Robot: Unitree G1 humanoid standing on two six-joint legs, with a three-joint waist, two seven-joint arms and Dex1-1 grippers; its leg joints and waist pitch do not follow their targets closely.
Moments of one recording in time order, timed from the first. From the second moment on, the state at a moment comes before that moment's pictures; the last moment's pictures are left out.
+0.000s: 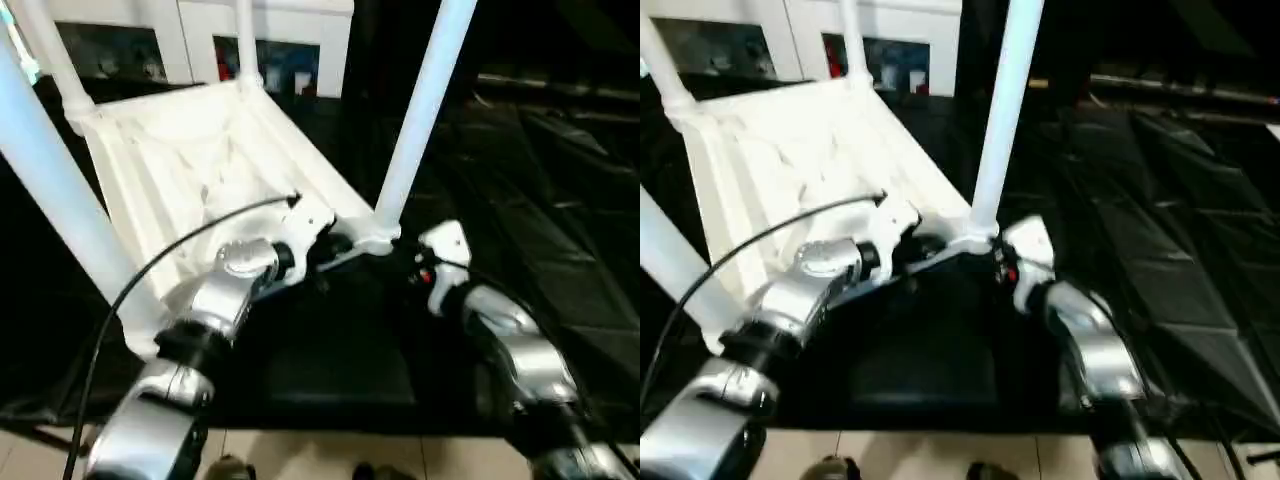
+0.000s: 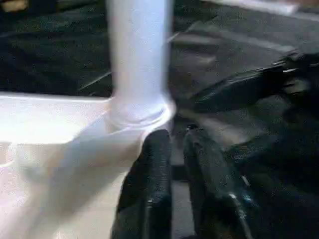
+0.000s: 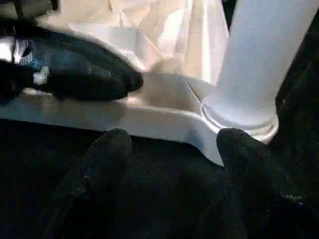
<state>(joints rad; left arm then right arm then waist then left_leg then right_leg) -0.58 0.15 -0.17 0.40 -0.09 0.24 -0.82 -0.30 -0.26 0.05 0.21 0.21 0.22 0.67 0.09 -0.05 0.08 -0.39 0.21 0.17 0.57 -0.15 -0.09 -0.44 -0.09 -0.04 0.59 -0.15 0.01</state>
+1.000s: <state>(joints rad) 0.38 0.75 0.27 -0.57 -0.54 0.70 -1.14 -0.72 -0.20 0.01 0.68 0.22 0.12 0.59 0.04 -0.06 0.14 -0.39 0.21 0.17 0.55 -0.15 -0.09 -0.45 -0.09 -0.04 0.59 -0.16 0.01</state>
